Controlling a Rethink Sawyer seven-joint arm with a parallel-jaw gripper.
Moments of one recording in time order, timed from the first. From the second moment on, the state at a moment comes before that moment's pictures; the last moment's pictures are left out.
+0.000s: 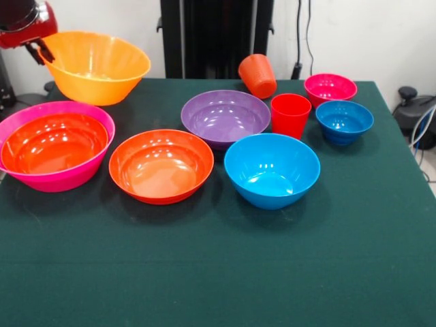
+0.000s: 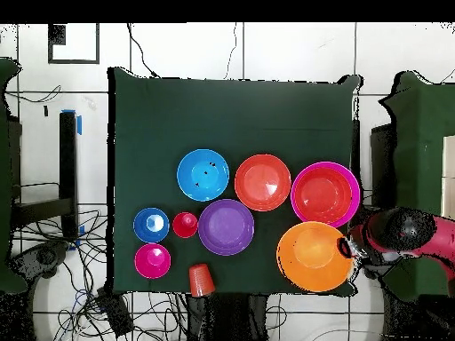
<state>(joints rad) -1.21 -0.60 0.60 1.61 -0.71 1.22 1.18</state>
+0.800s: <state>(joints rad) -1.15 -0.53 0.60 1.47 -0.72 1.38 1.18</state>
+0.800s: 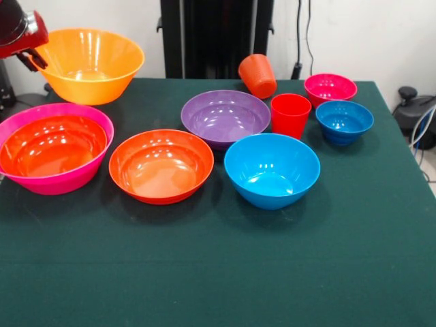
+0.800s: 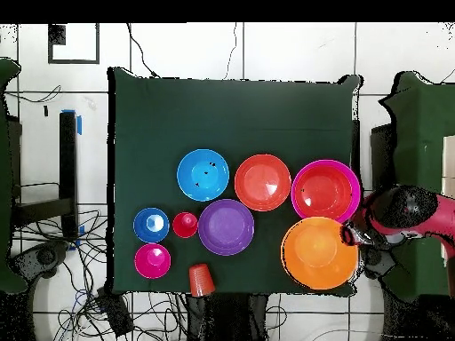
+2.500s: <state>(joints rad) -1.13 -0.59 0.64 1.35 -0.73 1.49 1.09</state>
